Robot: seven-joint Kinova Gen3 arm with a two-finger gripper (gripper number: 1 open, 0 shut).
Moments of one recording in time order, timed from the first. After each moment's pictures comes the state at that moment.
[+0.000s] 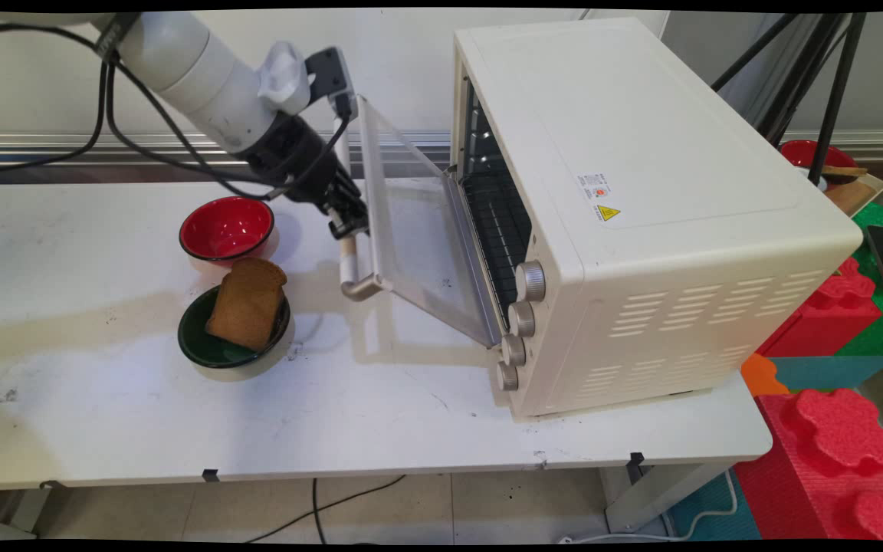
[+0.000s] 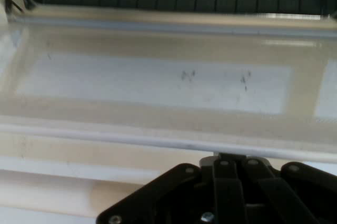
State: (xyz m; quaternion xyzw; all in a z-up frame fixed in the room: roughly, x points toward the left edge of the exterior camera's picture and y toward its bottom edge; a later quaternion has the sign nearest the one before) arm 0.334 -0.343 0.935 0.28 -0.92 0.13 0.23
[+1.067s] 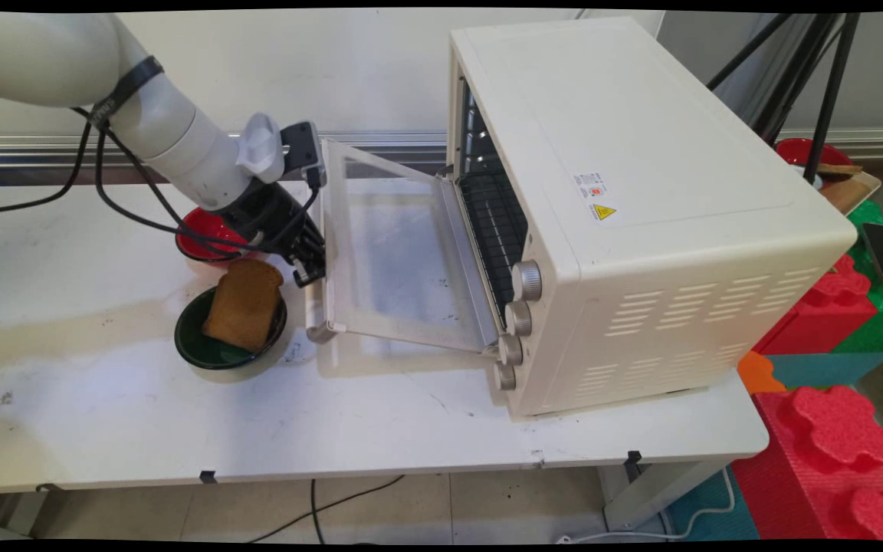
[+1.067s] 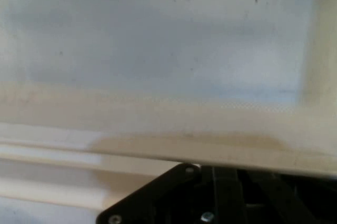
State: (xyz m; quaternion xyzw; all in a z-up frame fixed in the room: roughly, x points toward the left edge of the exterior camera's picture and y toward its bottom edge) arm 0.365 -0.326 0.872 0.29 -0.93 0.11 0.18
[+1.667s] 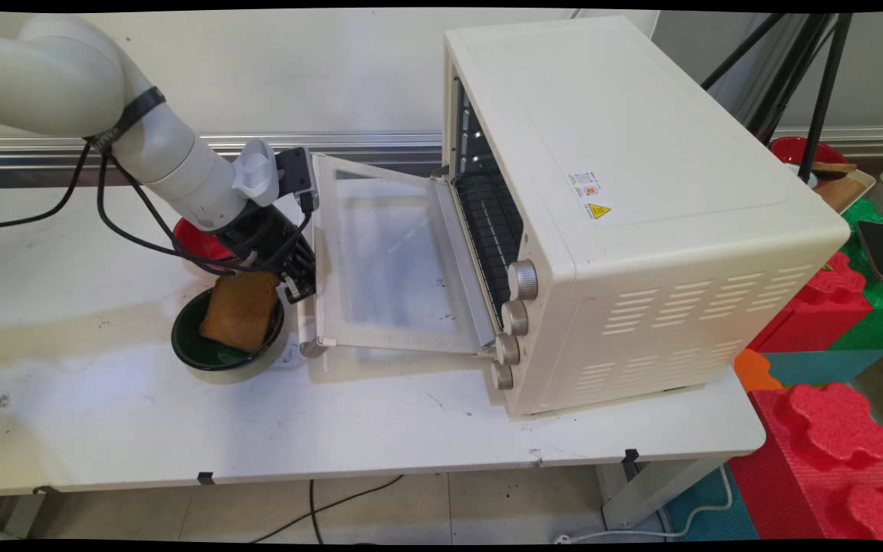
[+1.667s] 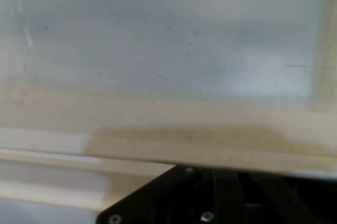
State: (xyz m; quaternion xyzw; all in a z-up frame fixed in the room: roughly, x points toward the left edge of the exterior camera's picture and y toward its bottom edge) arm 0.375 -0.325 0.843 0.29 -0.94 0.10 0.17
